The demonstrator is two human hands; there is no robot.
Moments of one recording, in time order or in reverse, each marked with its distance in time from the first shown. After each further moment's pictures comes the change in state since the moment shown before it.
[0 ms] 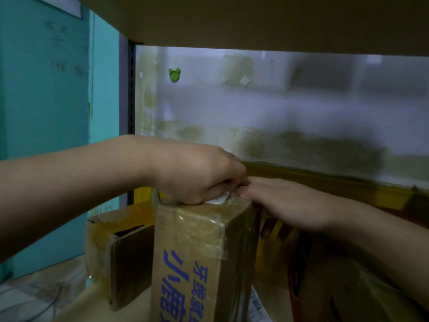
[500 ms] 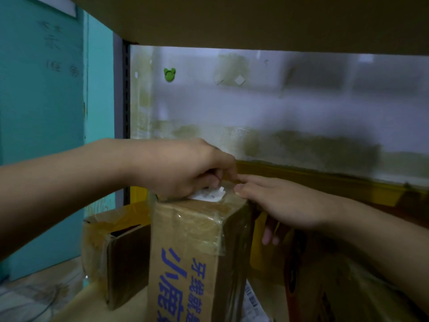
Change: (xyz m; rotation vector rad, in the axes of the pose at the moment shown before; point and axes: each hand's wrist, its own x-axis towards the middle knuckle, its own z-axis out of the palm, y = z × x) left_hand -0.009 -0.006 0.000 -0.091 0.076 -0.107; right_hand -0.002 0.004 0.001 0.090 0.061 0.102
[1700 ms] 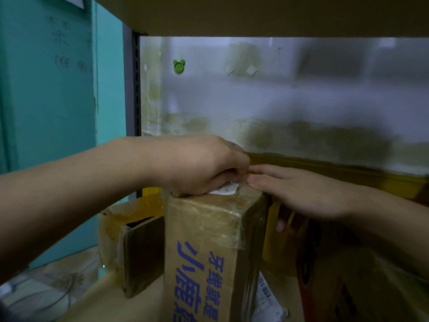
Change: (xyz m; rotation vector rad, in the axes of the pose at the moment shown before) left_hand -0.003 -0.002 0.013 0.064 0.112 0.156; right_hand -0.001 -0.005 0.000 -0.078 0.003 -0.066
